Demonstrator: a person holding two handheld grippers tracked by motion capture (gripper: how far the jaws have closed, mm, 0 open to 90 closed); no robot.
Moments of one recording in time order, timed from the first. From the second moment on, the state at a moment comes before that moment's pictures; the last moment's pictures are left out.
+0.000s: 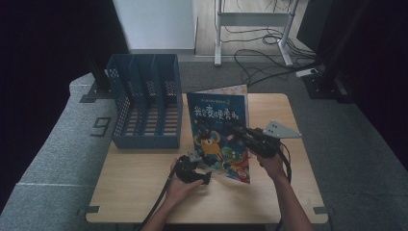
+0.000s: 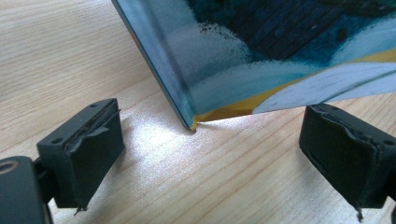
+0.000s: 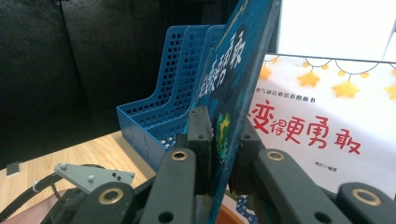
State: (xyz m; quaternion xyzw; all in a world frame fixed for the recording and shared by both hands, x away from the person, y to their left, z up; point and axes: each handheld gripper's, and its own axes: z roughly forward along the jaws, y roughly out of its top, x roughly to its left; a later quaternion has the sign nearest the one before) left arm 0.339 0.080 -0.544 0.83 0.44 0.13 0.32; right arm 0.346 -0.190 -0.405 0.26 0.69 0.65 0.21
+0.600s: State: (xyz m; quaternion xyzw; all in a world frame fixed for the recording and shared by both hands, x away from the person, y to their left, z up) left arm 0.334 0.084 -0.542 0.82 0.45 0.13 0.32; right arm 0.325 -0.206 -0.418 0.26 0.68 0.66 0.19
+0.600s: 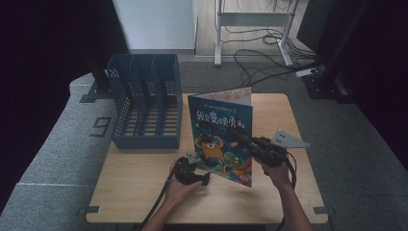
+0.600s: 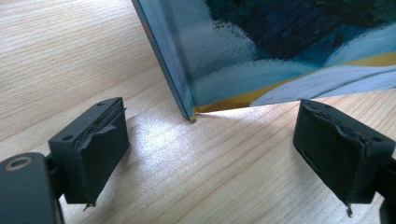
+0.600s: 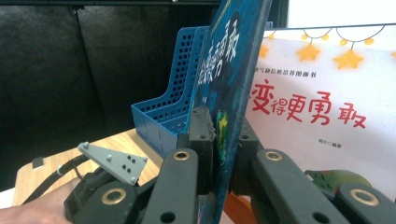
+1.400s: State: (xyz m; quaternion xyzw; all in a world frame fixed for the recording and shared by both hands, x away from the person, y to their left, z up) left arm 0.331 0.106 -0.514 0.80 0.44 0.15 0.38; right arm 0.306 -0.224 -0.432 0.27 0.69 0.65 0.18
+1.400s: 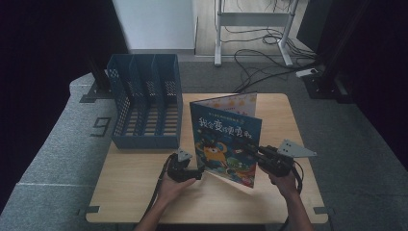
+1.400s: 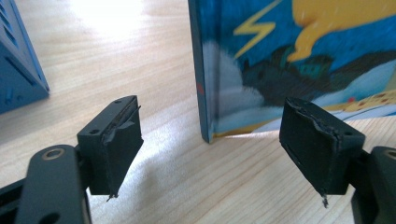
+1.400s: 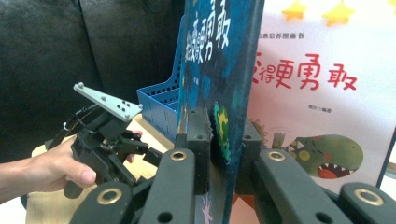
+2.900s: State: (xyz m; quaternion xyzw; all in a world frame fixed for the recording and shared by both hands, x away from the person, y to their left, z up) left arm 0.324 0.096 -0.488 0.79 0.38 0.16 0.46; right arm 0.306 -0.239 -0.454 0.31 0.68 0.63 0.20
